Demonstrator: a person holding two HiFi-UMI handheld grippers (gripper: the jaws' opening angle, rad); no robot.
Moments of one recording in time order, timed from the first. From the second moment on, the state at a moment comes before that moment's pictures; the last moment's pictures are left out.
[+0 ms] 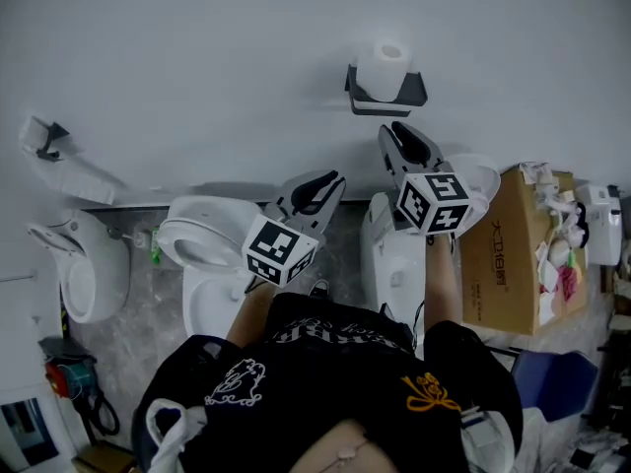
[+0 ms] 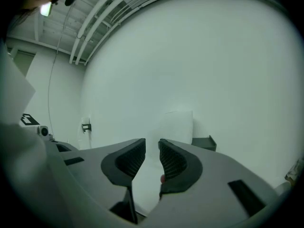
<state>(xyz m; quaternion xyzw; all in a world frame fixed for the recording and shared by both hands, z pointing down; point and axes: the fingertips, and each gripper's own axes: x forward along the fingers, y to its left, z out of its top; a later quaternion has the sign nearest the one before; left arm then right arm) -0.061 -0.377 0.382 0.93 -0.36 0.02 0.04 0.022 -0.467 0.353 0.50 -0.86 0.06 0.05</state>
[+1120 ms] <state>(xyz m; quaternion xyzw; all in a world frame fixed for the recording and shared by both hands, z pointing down) -0.076 -0.406 0.392 0.93 -0.37 0.03 0.05 0.037 -0.625 0.362 0.57 -0.82 0.04 0.11</state>
